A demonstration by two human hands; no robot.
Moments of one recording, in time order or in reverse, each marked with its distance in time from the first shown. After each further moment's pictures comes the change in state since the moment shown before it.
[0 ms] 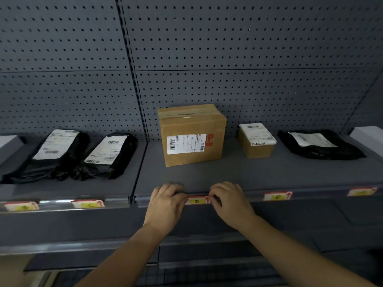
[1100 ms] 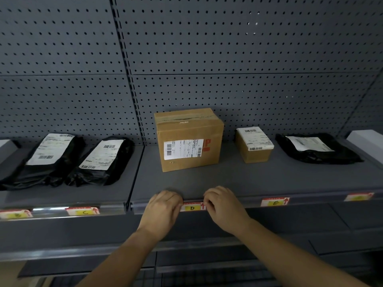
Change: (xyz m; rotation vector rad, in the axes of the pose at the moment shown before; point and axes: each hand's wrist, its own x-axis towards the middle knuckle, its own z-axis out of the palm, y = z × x) left_hand 0.005 -0.010 -0.001 -0.079 -0.164 -0.023; right_hand 0.011 -0.002 -0.003 -0.014 -0.089 -0.060
